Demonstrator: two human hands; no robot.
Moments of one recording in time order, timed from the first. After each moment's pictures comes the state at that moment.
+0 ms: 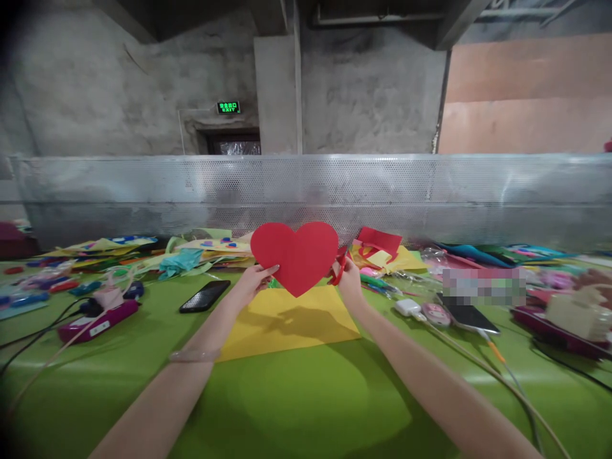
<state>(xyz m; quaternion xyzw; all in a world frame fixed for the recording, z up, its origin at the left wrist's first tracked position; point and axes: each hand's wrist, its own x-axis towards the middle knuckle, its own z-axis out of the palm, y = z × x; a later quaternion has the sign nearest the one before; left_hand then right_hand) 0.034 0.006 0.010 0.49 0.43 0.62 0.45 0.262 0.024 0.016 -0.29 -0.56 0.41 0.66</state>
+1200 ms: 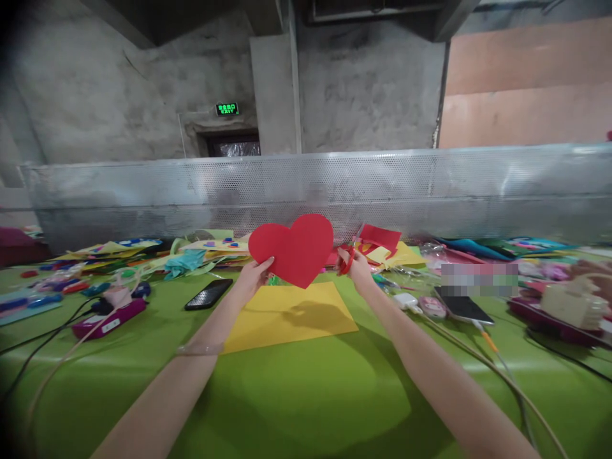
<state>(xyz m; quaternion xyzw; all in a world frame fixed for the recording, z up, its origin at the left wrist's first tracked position) 0.037 0.007 0.008 0.47 0.36 0.67 0.44 0.295 0.039 0.027 -0.33 -0.59 0.41 0.62</state>
